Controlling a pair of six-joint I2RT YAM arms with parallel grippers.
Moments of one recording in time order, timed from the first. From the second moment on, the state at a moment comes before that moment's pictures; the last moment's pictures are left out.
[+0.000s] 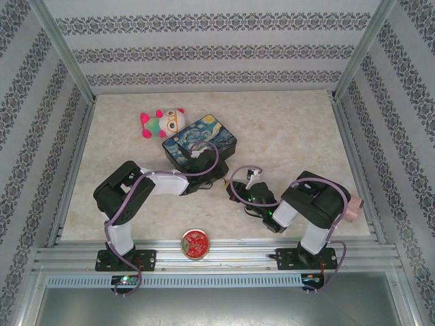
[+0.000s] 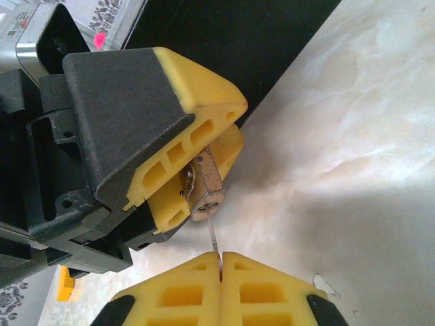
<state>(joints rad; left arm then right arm) -0.74 1.85 0.93 0.22 -0.05 -1.17 0.76 1.76 0.23 1.20 0.02 1.02</state>
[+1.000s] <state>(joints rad) -0.74 1.85 0.92 0.22 -0.03 -1.18 0.78 1.80 0.22 1.25 0.04 1.02</state>
